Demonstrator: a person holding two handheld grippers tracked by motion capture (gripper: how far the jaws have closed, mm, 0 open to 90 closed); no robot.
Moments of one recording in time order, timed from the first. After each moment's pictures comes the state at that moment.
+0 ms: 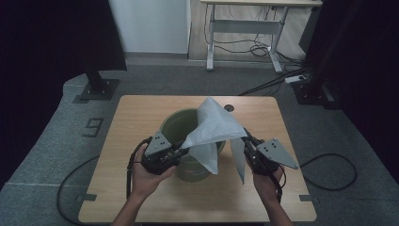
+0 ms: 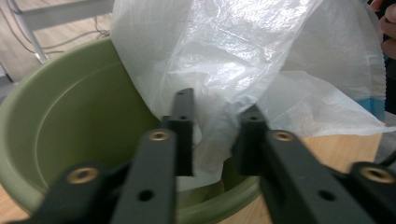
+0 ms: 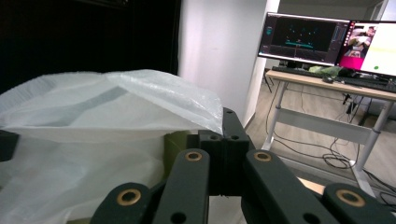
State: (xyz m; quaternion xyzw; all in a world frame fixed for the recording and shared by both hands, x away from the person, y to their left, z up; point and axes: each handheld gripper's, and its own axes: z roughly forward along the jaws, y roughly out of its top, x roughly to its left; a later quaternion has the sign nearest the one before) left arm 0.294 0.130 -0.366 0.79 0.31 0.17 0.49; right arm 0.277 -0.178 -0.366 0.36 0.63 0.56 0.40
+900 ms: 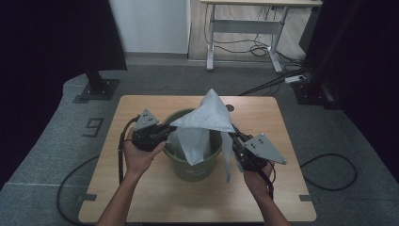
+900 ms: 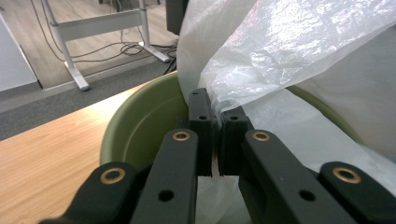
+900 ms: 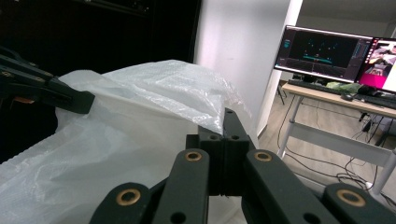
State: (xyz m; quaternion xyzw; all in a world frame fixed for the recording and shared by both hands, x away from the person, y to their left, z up) left arm 0.341 0.156 -0.344 0.76 0.34 0.21 0.51; right arm 0.284 -0.149 -0.353 0.32 0.64 0.57 0.40
